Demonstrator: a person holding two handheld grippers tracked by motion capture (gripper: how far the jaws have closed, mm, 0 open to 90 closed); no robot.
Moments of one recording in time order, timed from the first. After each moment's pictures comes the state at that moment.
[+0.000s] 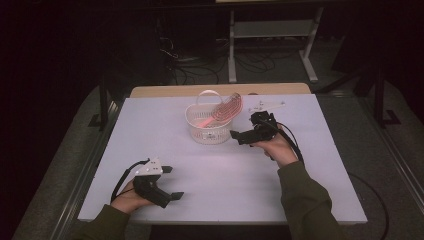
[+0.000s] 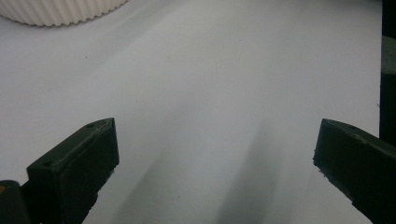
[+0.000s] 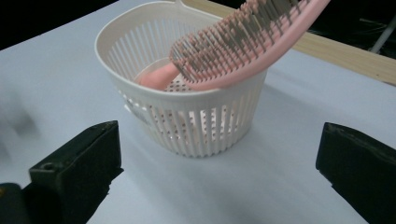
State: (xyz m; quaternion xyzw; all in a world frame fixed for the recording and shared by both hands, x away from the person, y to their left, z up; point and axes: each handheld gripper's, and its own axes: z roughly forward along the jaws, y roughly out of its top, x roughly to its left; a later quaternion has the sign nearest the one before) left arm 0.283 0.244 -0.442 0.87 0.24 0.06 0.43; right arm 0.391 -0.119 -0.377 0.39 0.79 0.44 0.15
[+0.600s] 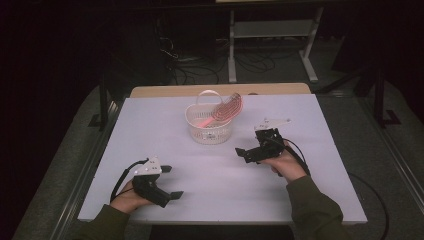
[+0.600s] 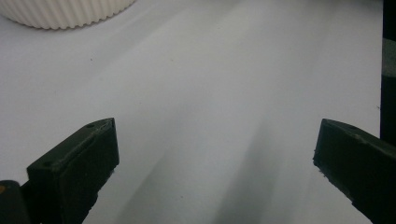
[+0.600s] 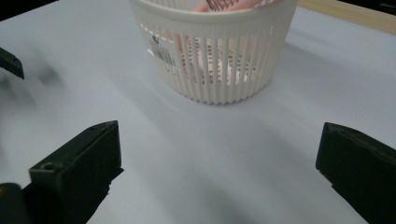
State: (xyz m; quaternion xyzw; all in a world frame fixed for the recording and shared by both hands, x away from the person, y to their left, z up) left arm 0.283 0.246 -0.440 0.86 0.24 0.06 0.44; right arm 0.354 -0.133 -0.402 0.38 0.81 0.43 0.13
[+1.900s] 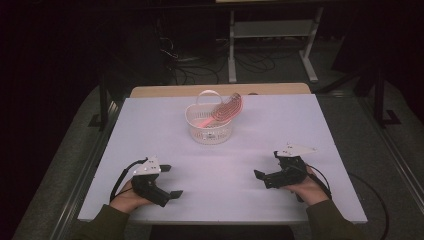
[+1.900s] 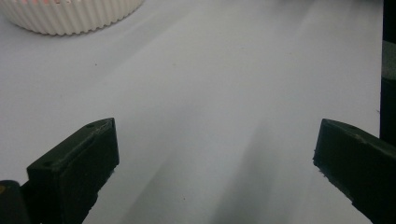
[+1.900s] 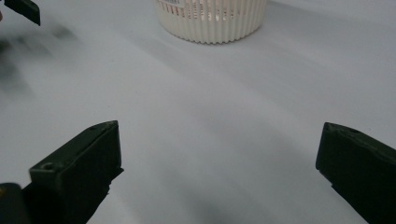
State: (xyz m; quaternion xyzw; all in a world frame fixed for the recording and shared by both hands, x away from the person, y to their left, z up) left arm 0.283 0.247 -0.438 0.86 0.24 0.07 0.44; right arm 0.291 -0.182 -0.428 0.39 0.80 0.44 0.14
